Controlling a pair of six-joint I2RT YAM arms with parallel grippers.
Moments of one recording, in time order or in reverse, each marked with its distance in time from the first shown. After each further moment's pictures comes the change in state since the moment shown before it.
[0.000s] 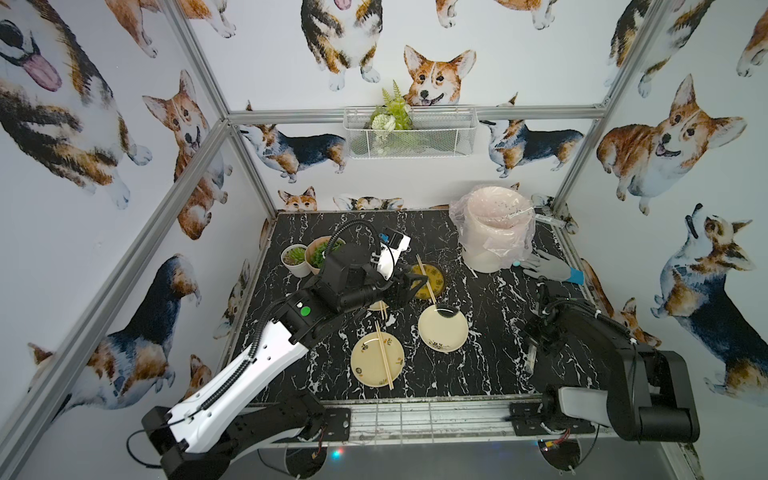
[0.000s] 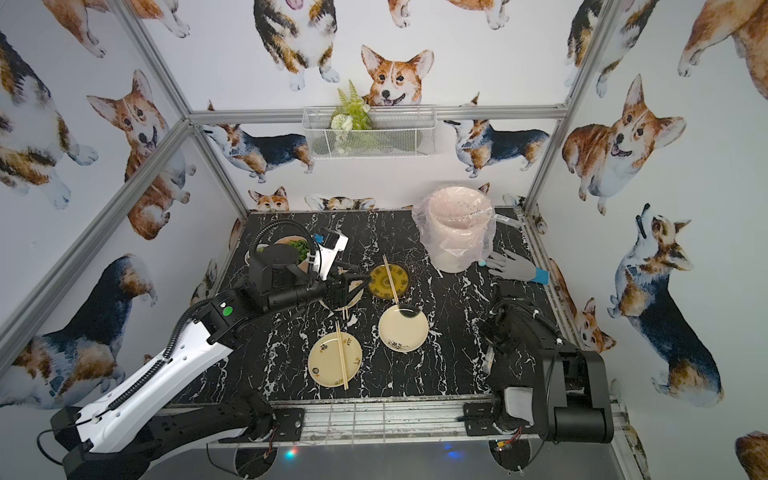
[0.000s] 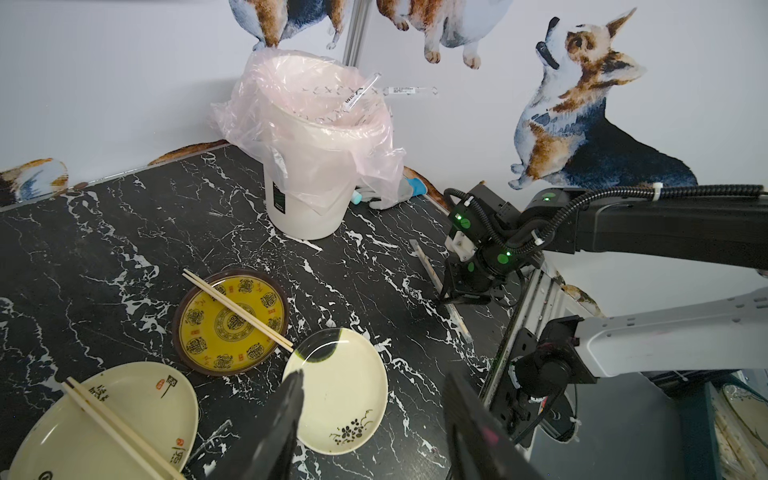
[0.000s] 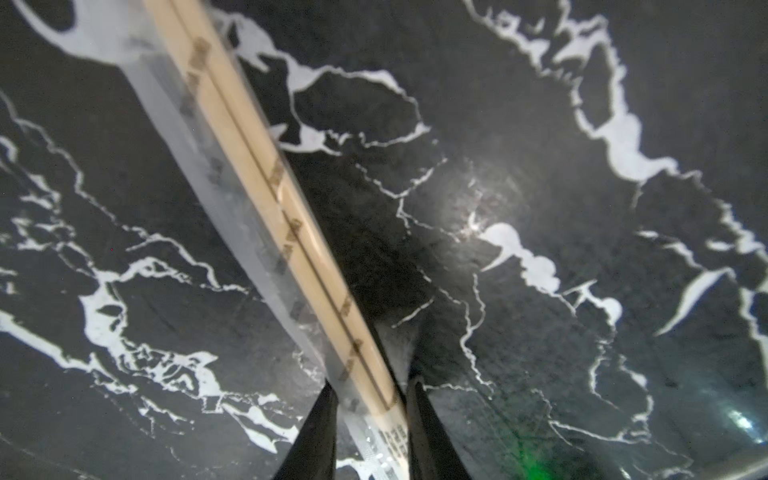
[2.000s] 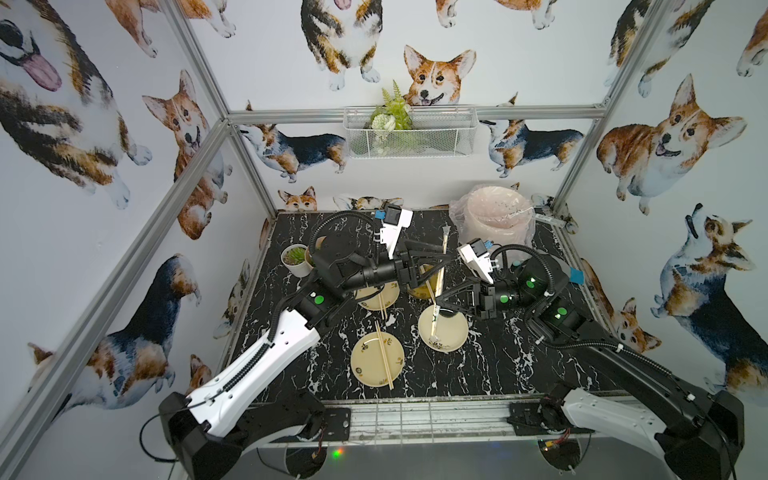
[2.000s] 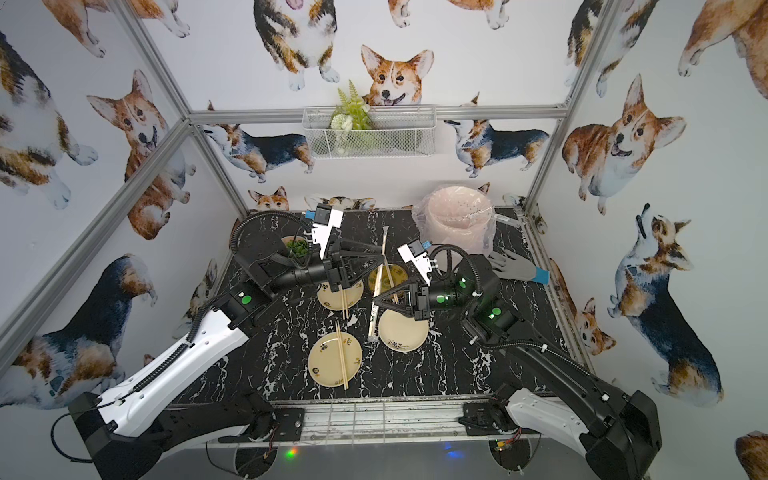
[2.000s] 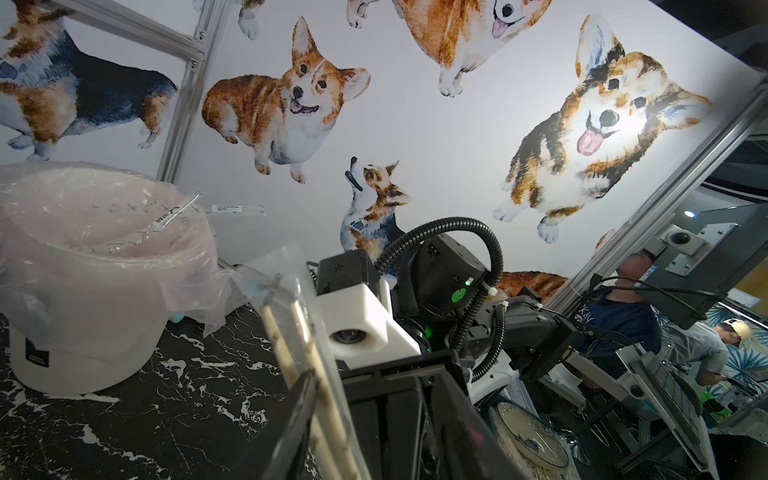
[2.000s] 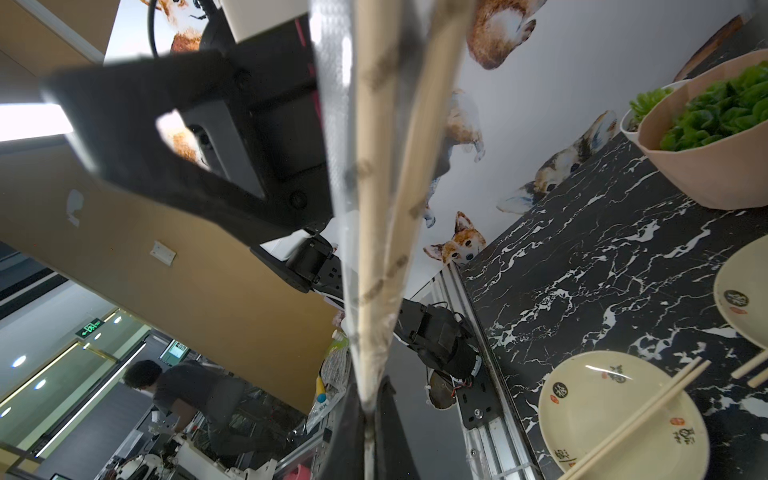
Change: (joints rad) left arm 0.071 0.075 -0.040 0.599 0.438 -0.363; right arm 0.733 -0.293 0.259 1.048 -0.990 0.108
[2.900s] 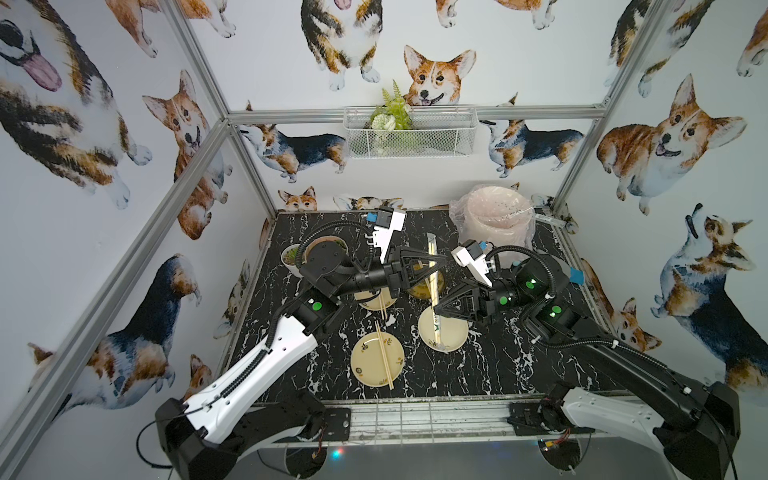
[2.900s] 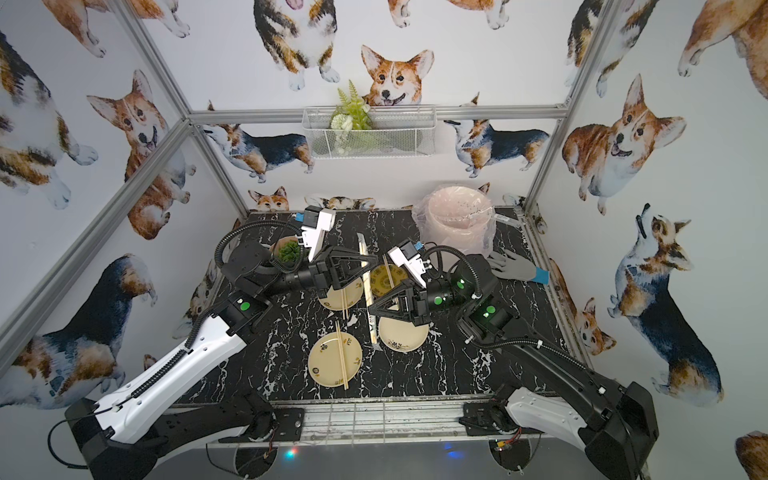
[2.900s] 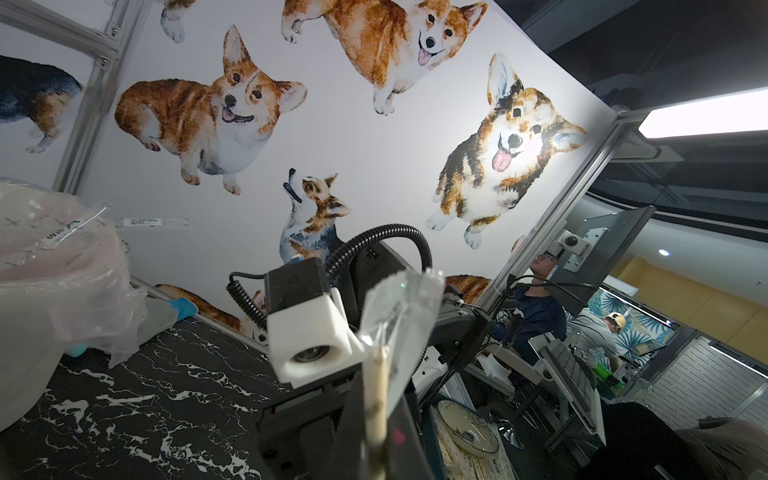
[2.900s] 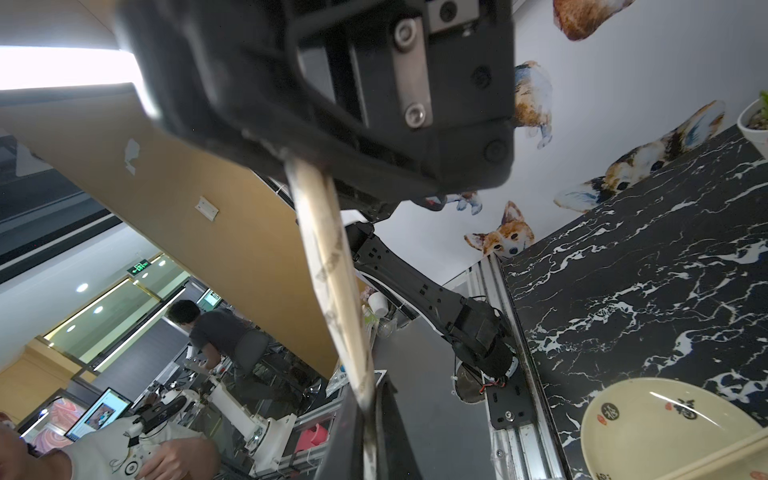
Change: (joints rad) left arm 0.002 -0.049 -0.067 0.214 0.117 -0.162; right arm 0.036 0.027 0.041 0.068 -0.072 0.042
